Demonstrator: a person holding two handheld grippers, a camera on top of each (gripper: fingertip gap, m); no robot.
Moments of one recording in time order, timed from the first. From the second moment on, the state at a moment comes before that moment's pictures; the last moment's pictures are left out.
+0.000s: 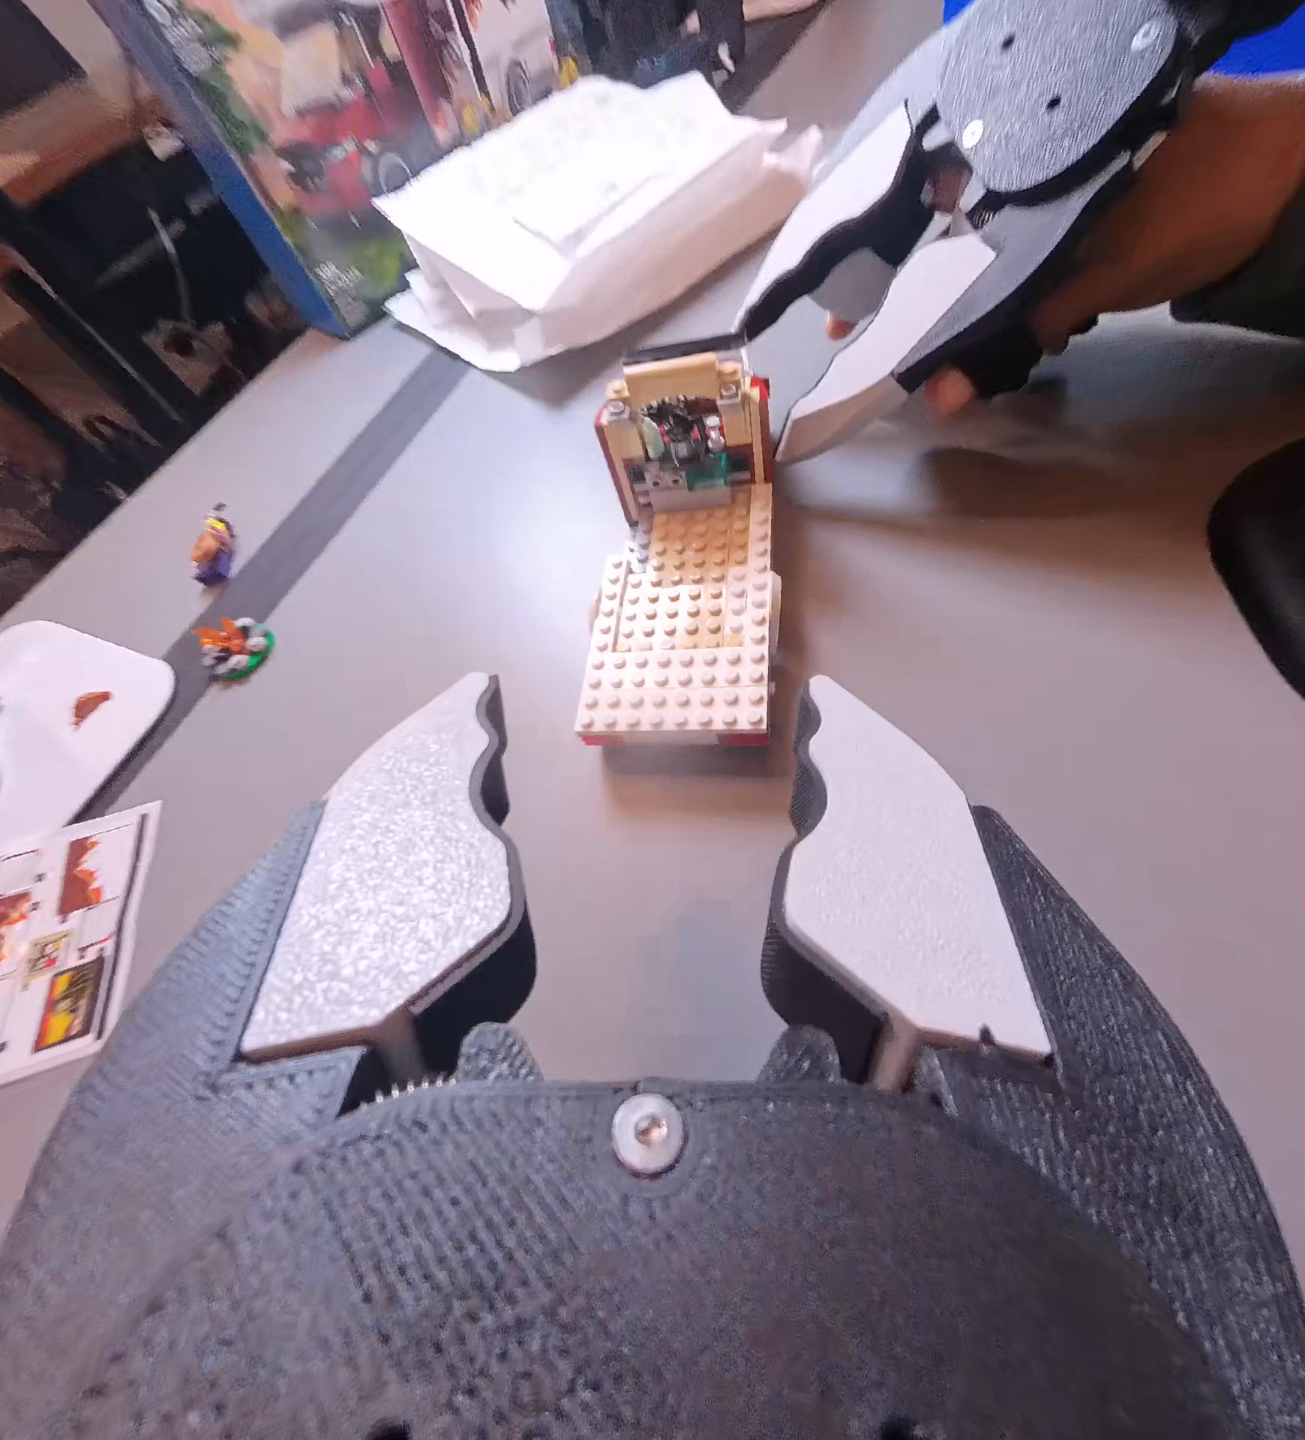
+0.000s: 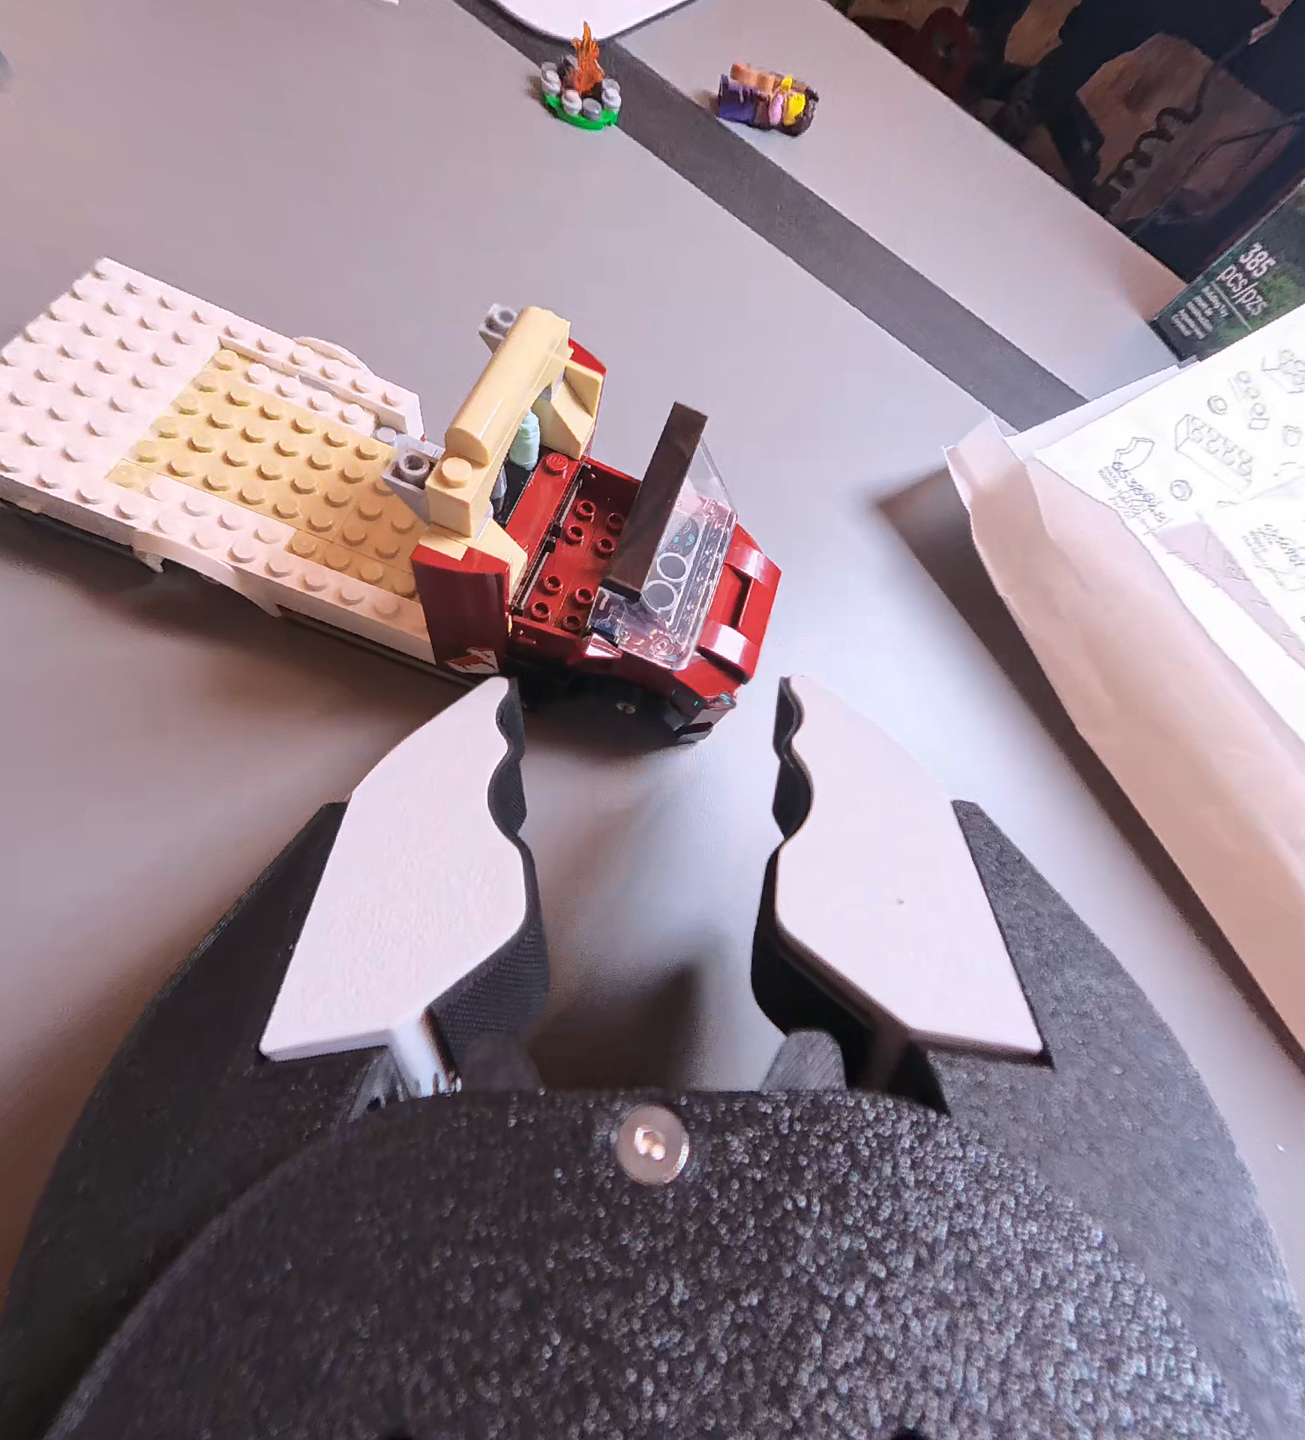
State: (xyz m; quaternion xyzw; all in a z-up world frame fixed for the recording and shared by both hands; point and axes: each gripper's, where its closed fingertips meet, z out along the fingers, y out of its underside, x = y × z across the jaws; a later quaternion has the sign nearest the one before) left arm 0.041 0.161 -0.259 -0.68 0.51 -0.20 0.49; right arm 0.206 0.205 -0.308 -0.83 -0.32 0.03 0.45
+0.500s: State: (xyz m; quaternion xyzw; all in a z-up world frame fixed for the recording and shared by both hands) left arm -0.168 0.146 -0.209 -0.67 0.24 -0.20 0.67; right arm 0.138 0.172 -0.183 -0.68 -0.24 0.20 0.66
